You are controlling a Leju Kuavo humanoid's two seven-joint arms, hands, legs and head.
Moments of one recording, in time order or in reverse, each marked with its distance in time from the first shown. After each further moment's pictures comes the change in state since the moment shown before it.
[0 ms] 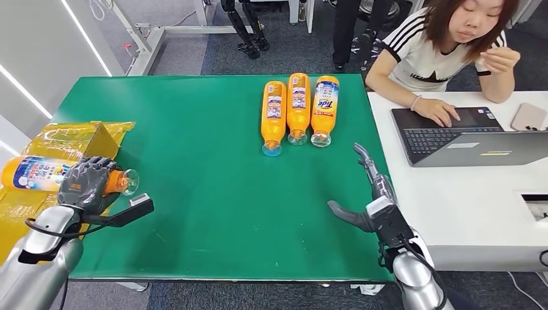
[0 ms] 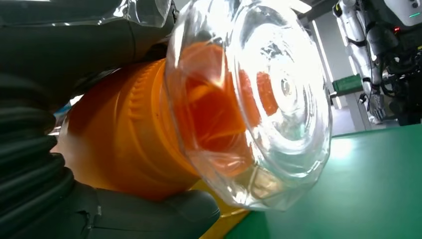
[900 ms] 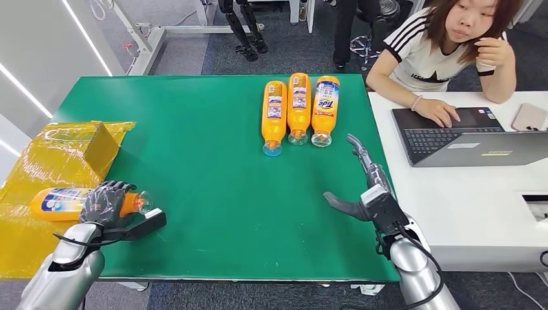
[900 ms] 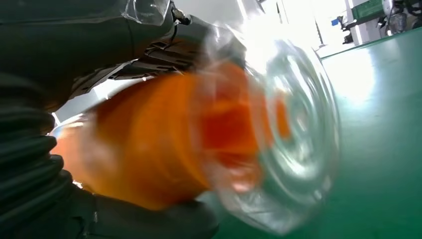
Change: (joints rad) left arm -0.022 -0.118 0.023 0.293 -0.023 0.052 0.012; right arm -0.089 -0.001 0.022 0.069 0.003 0.035 -0.012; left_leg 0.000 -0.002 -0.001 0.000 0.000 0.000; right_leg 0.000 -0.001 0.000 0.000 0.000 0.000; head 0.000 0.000
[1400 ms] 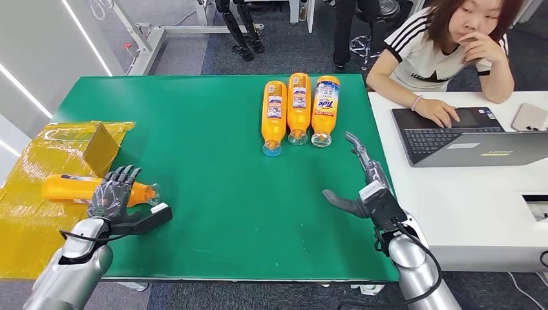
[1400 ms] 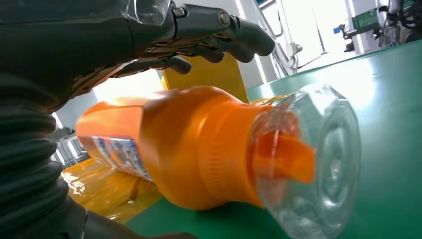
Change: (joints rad) left arm -0.049 -0.044 0.001 0.073 -0.029 0.051 -0.006; right arm -0.022 0.000 0.007 0.029 -0.006 -0.002 0.003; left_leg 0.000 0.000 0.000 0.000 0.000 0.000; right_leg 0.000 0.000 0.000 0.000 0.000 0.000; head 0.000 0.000
